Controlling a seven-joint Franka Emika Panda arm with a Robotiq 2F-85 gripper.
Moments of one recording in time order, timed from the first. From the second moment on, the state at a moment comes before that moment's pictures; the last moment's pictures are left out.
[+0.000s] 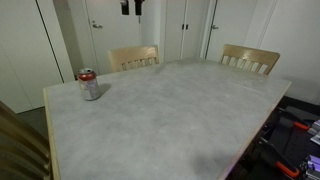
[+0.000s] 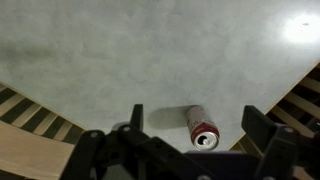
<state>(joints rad) 0.26 0.44 0.17 -1.43 -0.11 1.91 -0.16</state>
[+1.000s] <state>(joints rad) 0.36 0.69 0.17 -1.12 -0.16 1.92 -0.14</state>
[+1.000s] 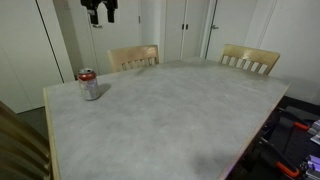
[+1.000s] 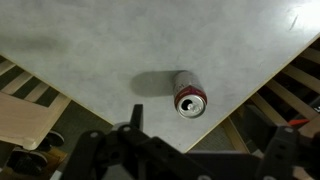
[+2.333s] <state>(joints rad) 0.47 1.04 0.15 -0.84 -0.16 2.06 -0.11</state>
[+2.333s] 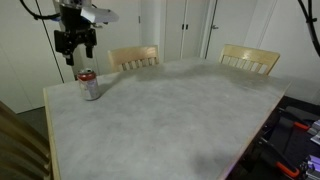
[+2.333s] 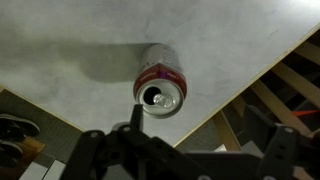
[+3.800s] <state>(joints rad) 0.50 1.24 0.08 -0.59 -0.18 2.05 -0.05</state>
